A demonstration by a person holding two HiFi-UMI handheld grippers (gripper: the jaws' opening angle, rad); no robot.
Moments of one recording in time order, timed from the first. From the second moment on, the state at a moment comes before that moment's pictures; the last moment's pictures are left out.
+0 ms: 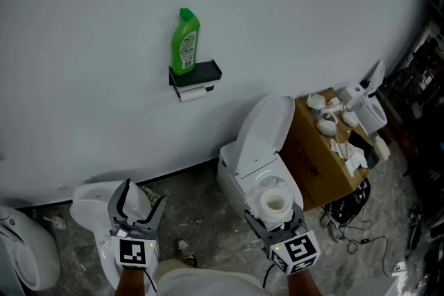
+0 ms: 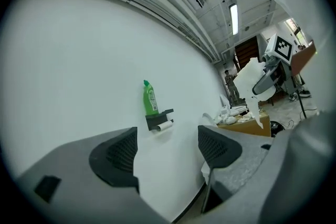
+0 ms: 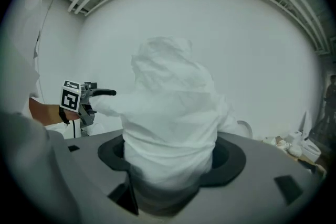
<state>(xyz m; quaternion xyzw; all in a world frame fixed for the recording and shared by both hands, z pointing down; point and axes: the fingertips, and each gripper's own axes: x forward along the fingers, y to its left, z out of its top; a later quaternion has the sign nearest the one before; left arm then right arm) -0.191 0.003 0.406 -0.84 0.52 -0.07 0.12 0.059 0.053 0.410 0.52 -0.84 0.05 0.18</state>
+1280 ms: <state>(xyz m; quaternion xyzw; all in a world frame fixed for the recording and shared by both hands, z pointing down) -0.069 -0.237 0.438 -0.79 0.49 -0.28 0.25 0.106 -0.211 0.427 0.44 -0.88 0.03 0.15</state>
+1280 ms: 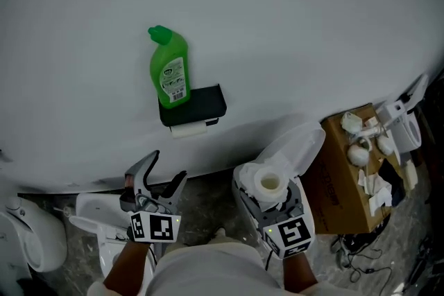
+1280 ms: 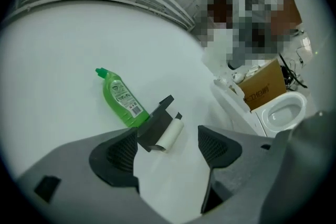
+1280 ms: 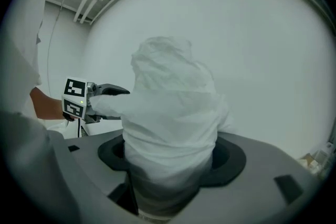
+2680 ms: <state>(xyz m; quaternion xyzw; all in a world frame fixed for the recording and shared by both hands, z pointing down) -0.044 -0.363 0.509 -0.66 0.45 -0.52 0.31 0.136 -0.248 0.448 0.40 -0.90 0.06 0.13</state>
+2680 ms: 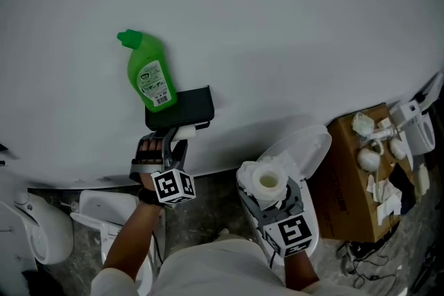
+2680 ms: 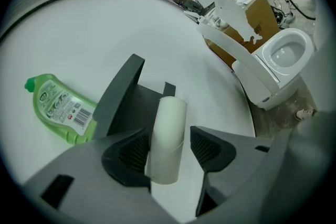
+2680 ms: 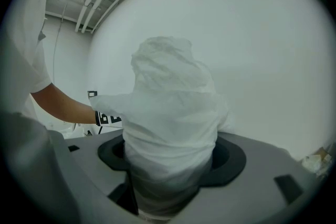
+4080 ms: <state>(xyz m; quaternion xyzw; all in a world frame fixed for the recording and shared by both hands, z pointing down) 0.083 -0.382 0.493 -0.74 0.37 -0.43 0.37 0.185 -0.234 0.456 0.46 -0.87 0.07 0.14</state>
